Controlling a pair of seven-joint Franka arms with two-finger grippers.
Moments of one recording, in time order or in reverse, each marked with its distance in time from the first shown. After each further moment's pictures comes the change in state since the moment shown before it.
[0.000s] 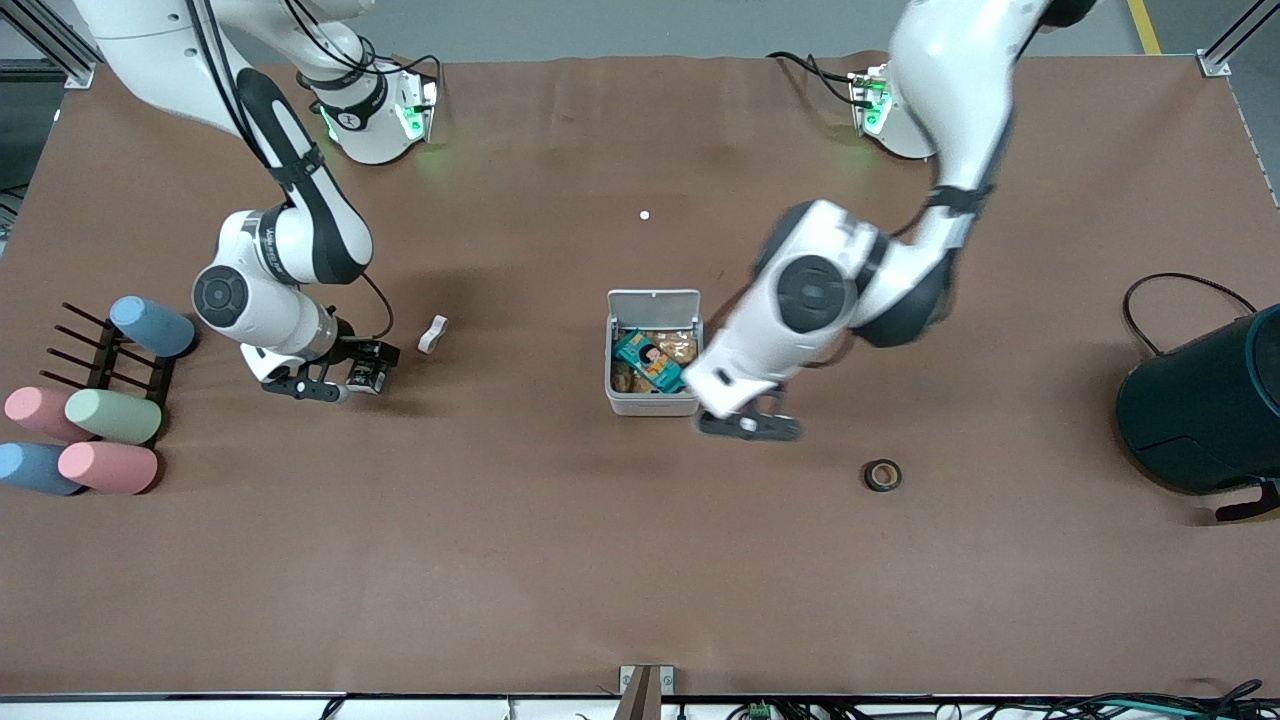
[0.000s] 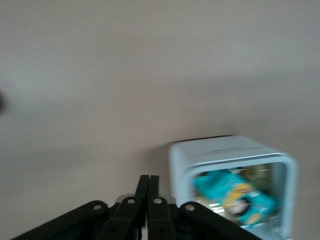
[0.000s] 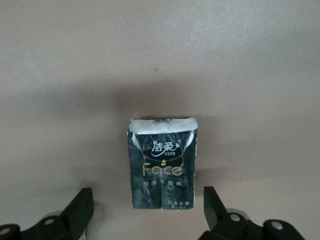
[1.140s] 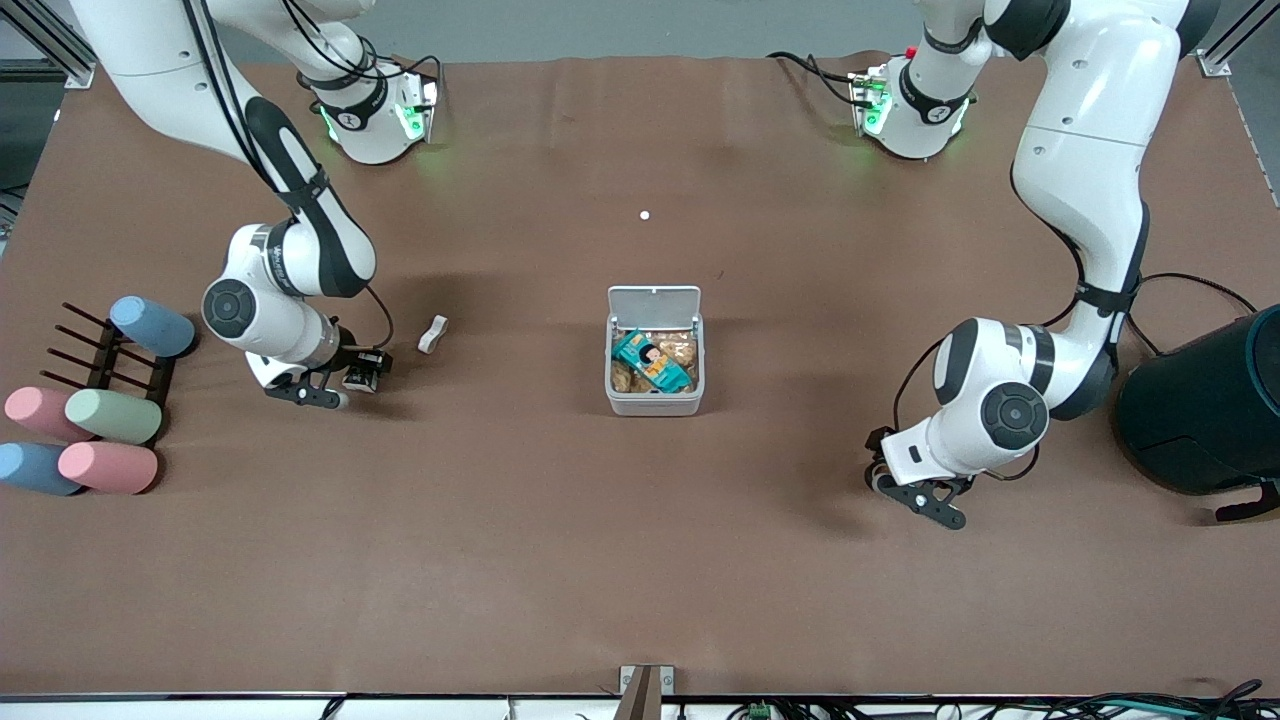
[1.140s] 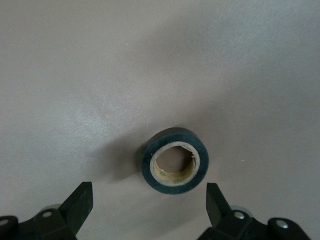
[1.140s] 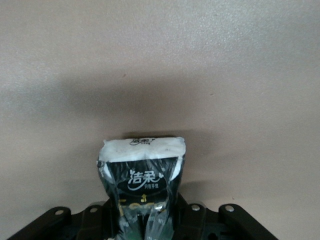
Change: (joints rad) left arm 0.328 0.172 -0.001 -0.206 0.201 0.352 0.619; right arm -0.014 0.069 -0.015 0.010 0.000 0.044 0.003
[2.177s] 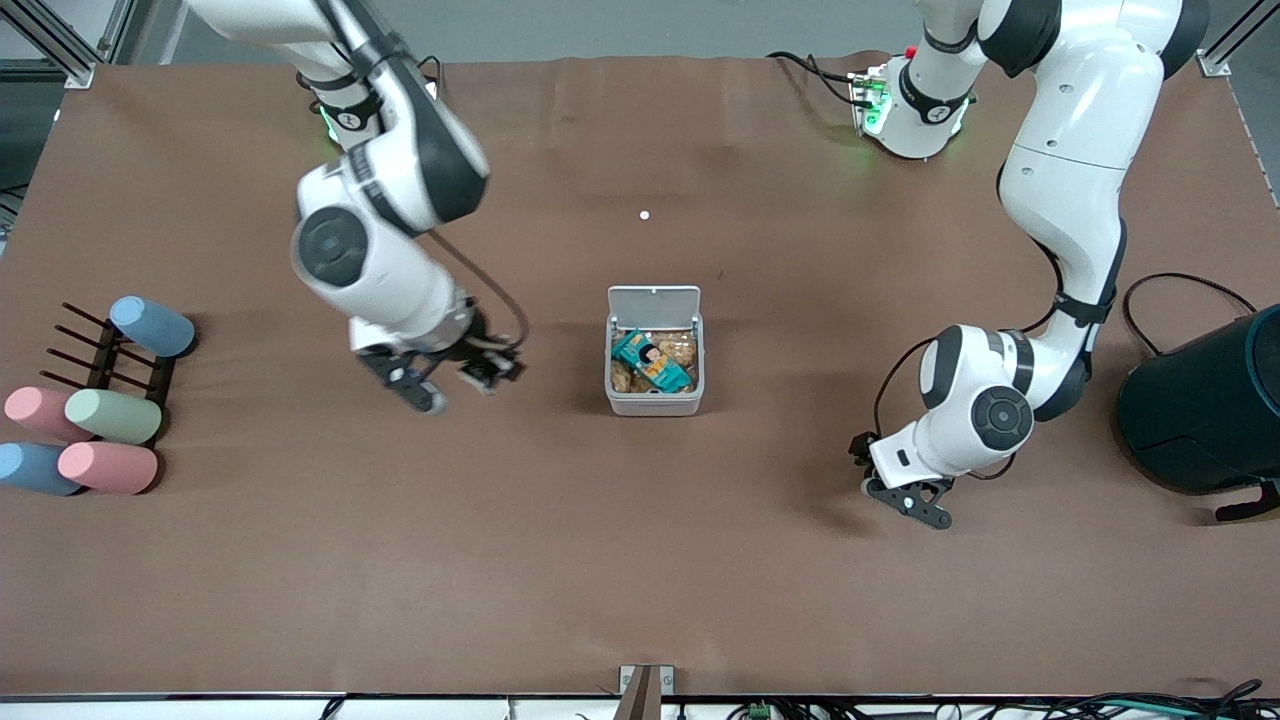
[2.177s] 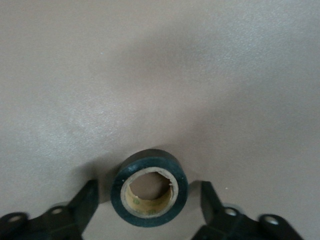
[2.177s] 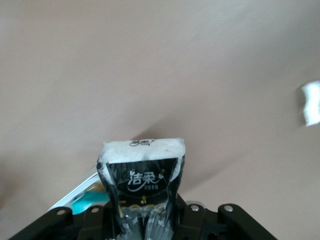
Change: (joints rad) left arm -0.004 0.036 -0.010 -0.003 -0.071 0.071 -0.010; right arm 0.440 -0.012 0.027 0.668 0.083 -0.434 1.001
